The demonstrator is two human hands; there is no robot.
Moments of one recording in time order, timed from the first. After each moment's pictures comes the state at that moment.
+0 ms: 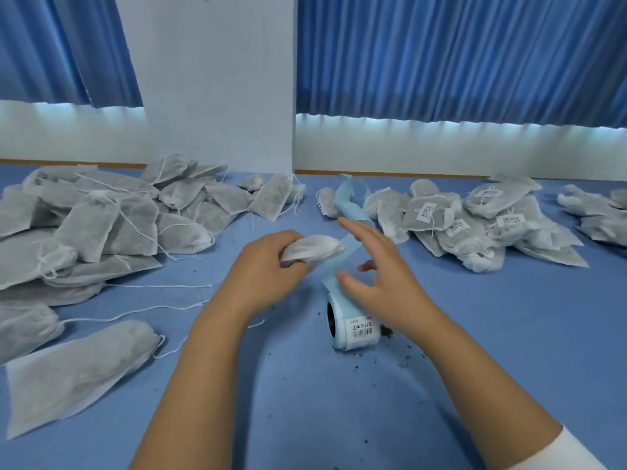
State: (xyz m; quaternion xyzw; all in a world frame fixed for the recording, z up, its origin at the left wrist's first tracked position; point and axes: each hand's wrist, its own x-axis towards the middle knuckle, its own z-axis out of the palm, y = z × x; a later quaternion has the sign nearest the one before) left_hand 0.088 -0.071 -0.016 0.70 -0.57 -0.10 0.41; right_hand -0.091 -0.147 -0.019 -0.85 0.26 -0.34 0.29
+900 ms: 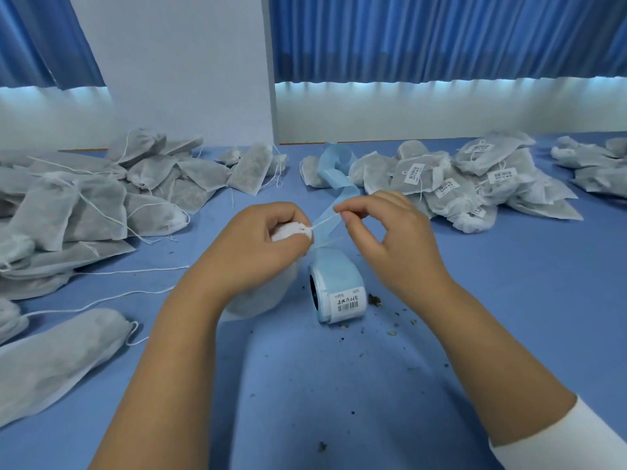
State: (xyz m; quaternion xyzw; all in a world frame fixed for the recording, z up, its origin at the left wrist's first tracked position) left_hand 0.062 -0.060 0.004 0.64 -0.61 -0.20 0.43; right_hand -0.107 -0.149 -0.019 -0.82 0.27 -0.49 0.12
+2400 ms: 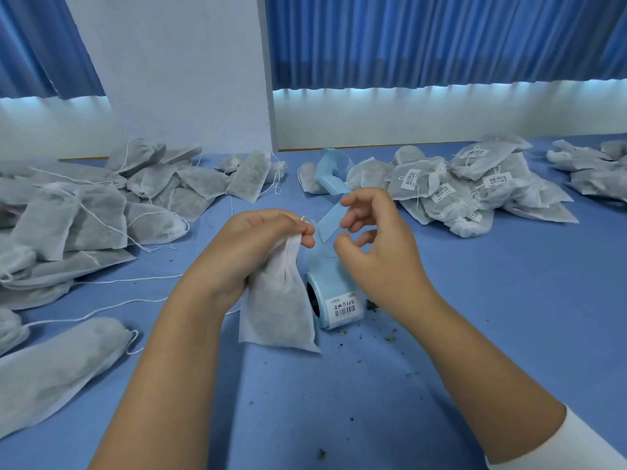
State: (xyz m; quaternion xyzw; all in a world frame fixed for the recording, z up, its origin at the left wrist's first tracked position) left_hand 0.054 -0.062 0.012 0.59 -0.45 -0.39 0.55; right_hand -0.097 -0.134 -0.019 -0.76 0.28 -0.48 0.34
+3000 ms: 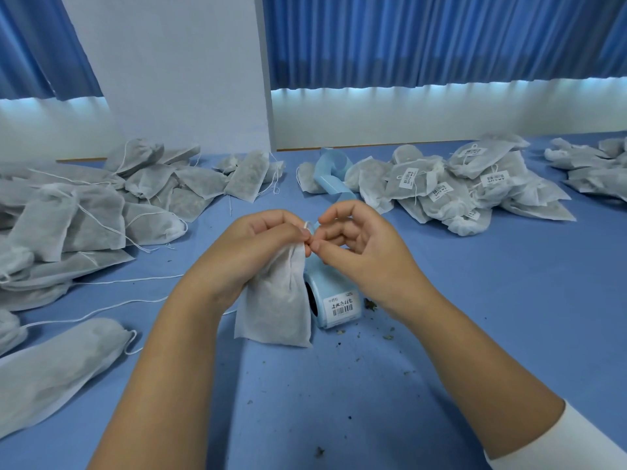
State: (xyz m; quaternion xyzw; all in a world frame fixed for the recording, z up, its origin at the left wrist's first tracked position) left_hand 0.055 -0.061 0.009 0.57 -0.50 -0.39 0.52; right_hand -0.095 -0.134 -0.018 -0.71 0.19 -0.41 0.54
